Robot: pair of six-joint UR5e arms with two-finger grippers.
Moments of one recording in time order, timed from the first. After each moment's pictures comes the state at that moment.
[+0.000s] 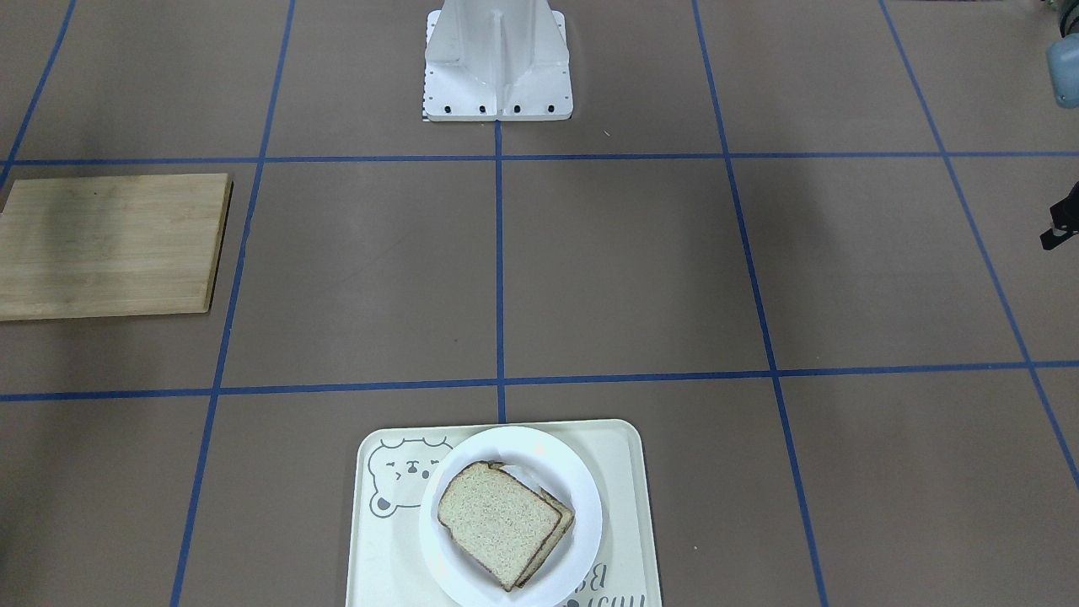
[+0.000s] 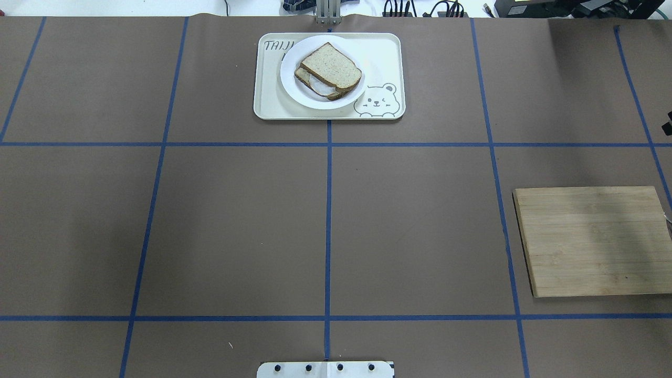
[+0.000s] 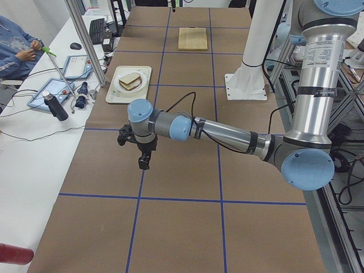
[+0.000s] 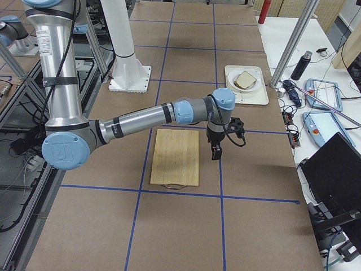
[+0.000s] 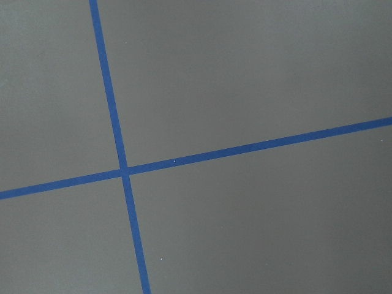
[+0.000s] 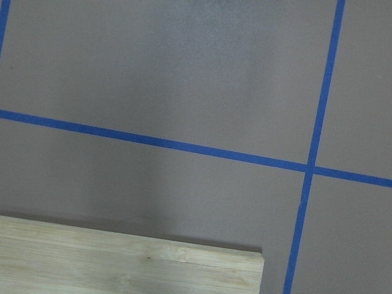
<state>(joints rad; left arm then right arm) -1.41 -1.65 -1.73 -1.55 -2.34 -0.07 1.37 -1.49 1.79 -1.69 2.27 0.10</state>
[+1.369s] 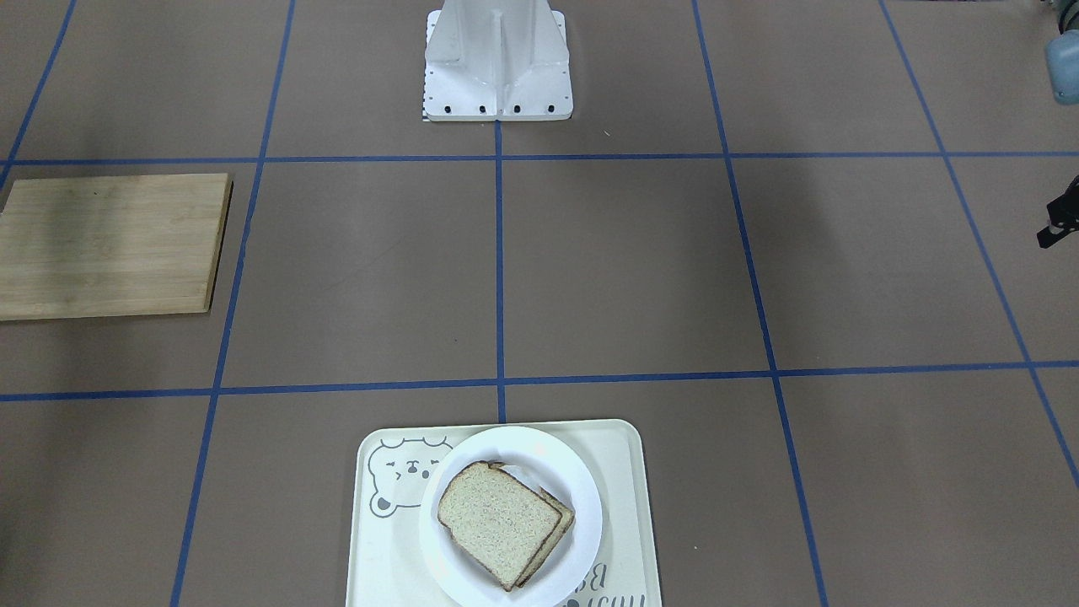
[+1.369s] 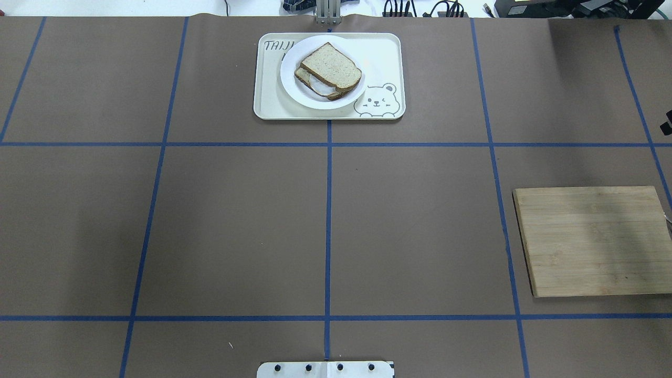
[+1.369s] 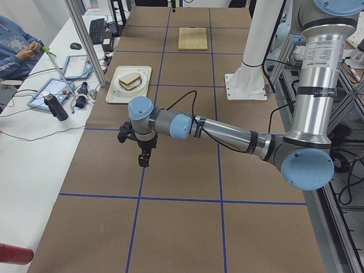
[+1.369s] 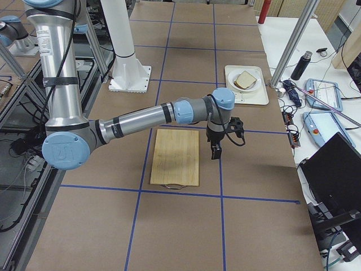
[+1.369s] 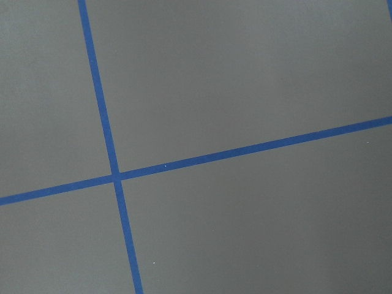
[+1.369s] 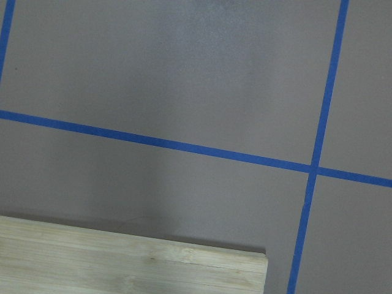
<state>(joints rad) -1.41 -1.65 -1.75 -1.55 -2.35 -0.07 1.36 -1.49 1.79 -1.69 2.27 0.11</state>
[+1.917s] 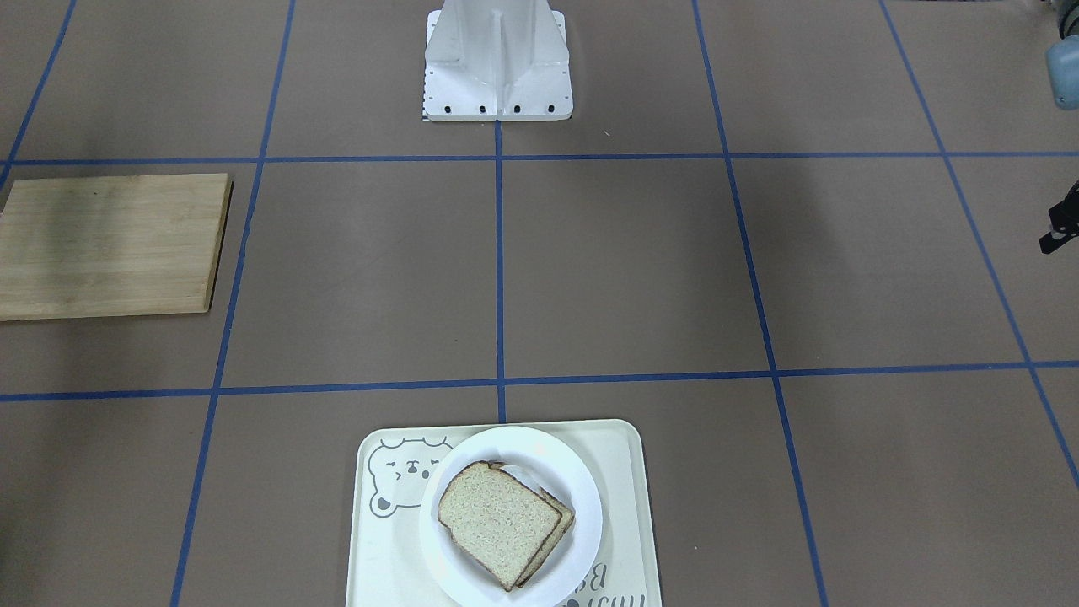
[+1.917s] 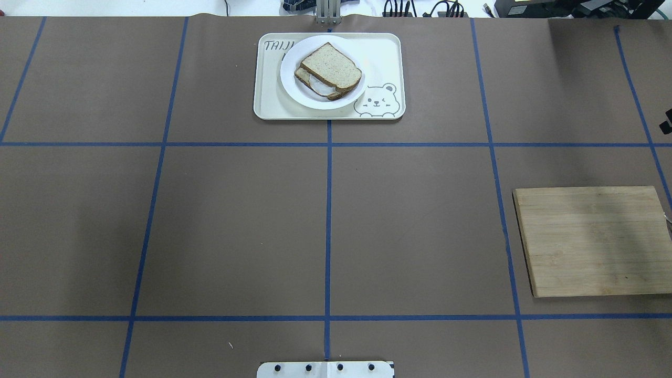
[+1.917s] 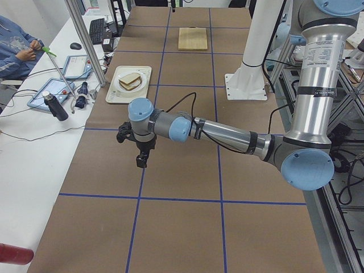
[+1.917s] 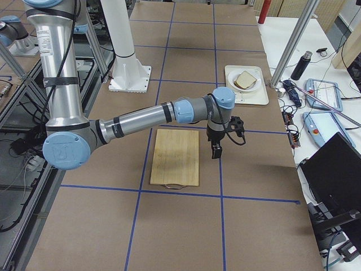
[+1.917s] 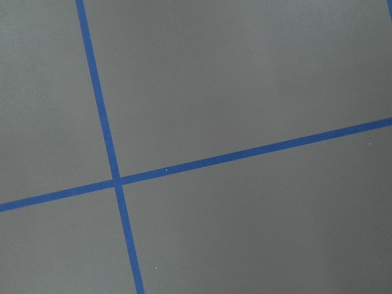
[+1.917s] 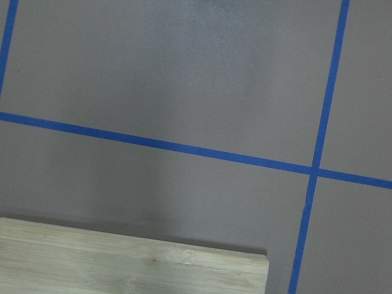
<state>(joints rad) -1.41 -1.65 -1.73 -1.64 -2.34 -0.07 1.36 -1.48 1.80 -1.69 2.27 0.11</state>
